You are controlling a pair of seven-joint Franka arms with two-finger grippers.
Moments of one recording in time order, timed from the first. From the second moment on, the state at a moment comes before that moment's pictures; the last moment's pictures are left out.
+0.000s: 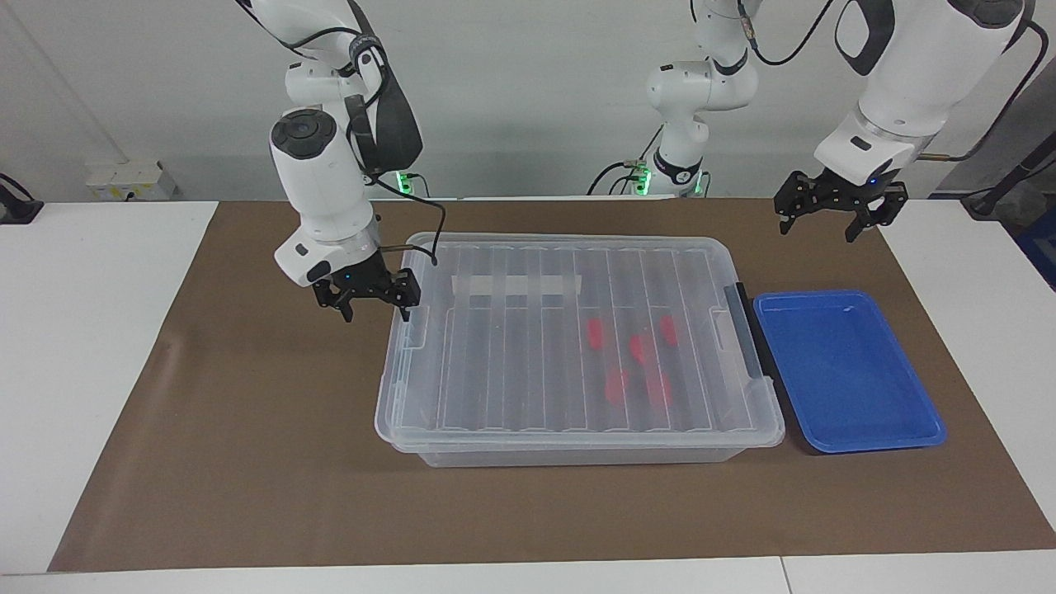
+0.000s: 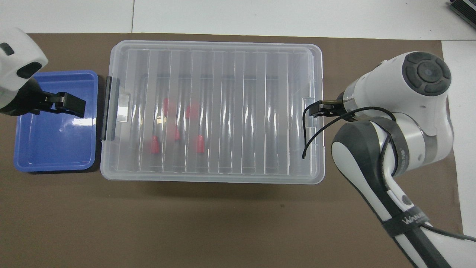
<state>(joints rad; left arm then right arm) -0.11 0.06 -0.08 -1.52 0.05 1.58 -0.10 0.02 0.16 0.22 -1.79 -0.04 2.00 0.29</state>
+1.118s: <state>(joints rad) -0.24 -0.02 -0.06 -1.71 0.00 1.77 -0.31 0.01 0.16 0.07 -1.79 -0.04 1.94 -0.09</state>
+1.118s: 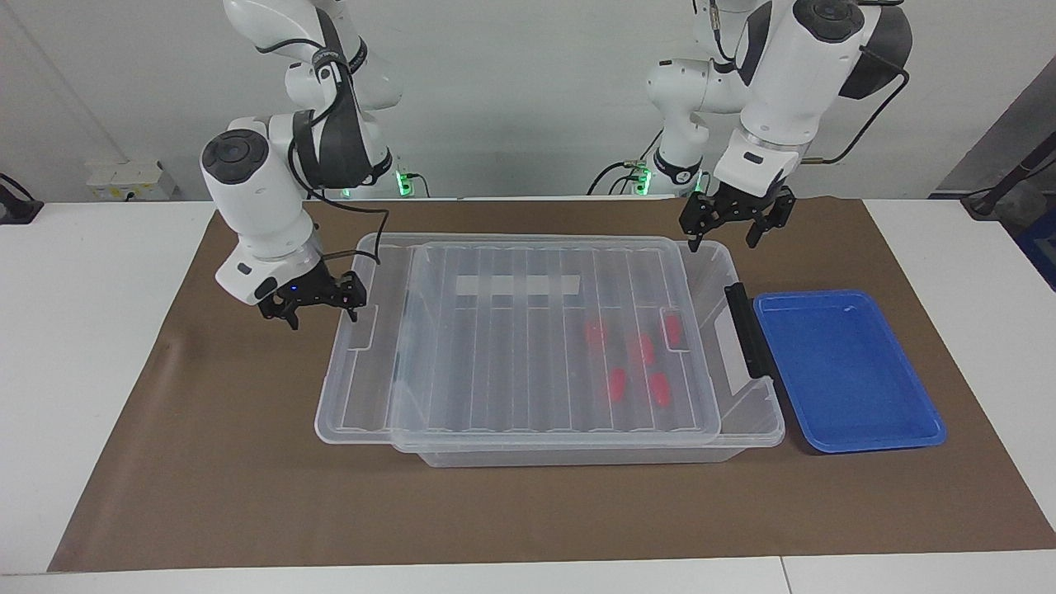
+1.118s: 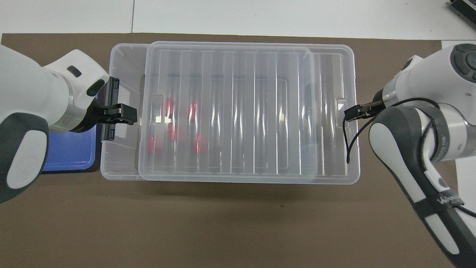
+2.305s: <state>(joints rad) -0.23 0.19 -0.06 -1.77 -0.01 2.24 -0.32 0.00 0.16 -0.14 -1.76 -0.04 1.88 -0.65</state>
